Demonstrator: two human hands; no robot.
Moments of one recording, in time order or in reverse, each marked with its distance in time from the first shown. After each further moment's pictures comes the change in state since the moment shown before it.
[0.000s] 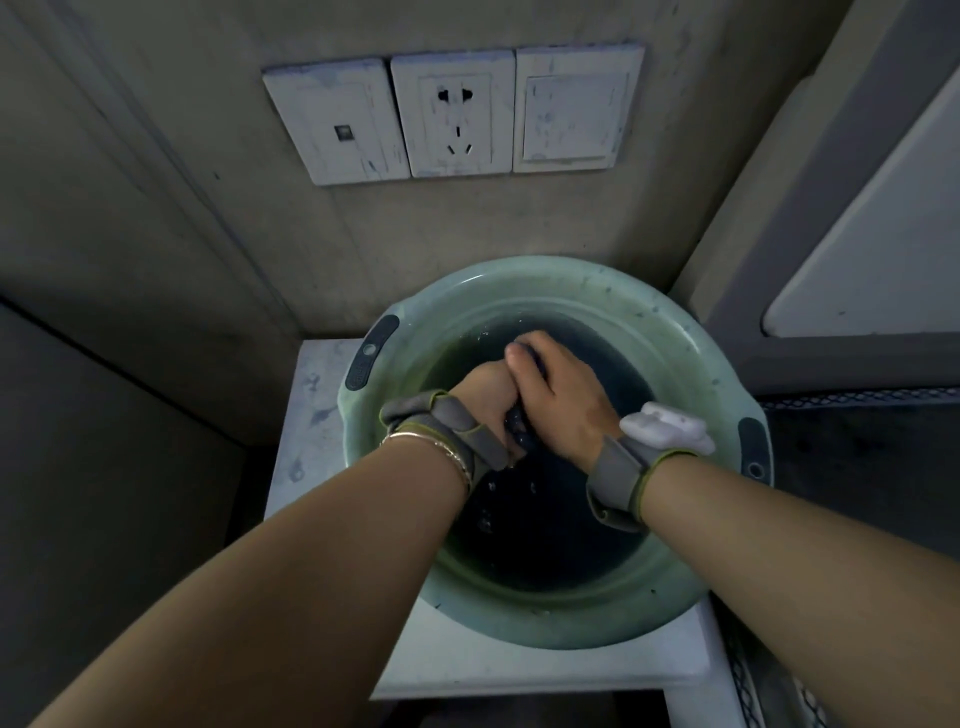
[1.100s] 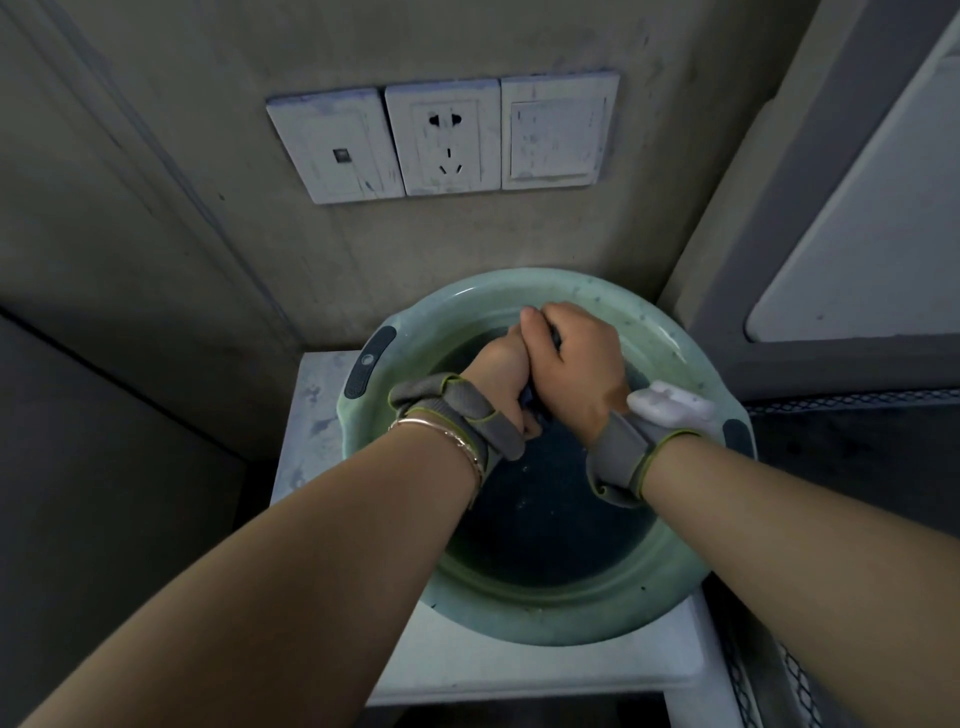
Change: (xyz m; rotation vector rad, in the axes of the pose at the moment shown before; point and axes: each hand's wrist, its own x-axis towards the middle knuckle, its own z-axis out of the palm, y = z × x) left_hand -0.023 0.027 0.013 -0.188 0.082 0.036; right_hand 0.011 -0.020 -0.021 -0.025 0.313 -0.183
